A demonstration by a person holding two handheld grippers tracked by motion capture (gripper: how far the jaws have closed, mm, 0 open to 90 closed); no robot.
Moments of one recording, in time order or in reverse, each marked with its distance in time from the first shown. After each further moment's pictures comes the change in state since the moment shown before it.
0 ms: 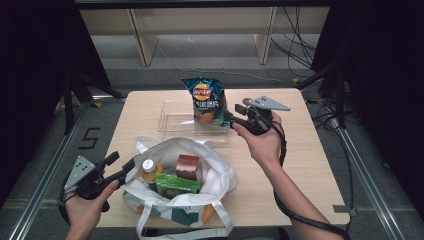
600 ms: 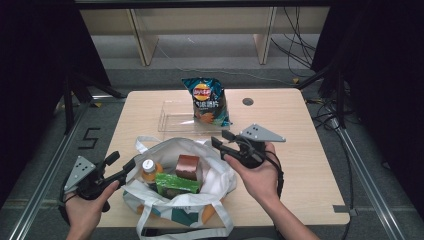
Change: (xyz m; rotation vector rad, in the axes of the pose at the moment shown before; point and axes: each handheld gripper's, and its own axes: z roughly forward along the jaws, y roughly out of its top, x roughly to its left) left arm -0.005 0.004 -0.002 -0.014 -0.007 0.013; right arm 0.060 -0.038 -0.038 0.026 0.148 -0.030
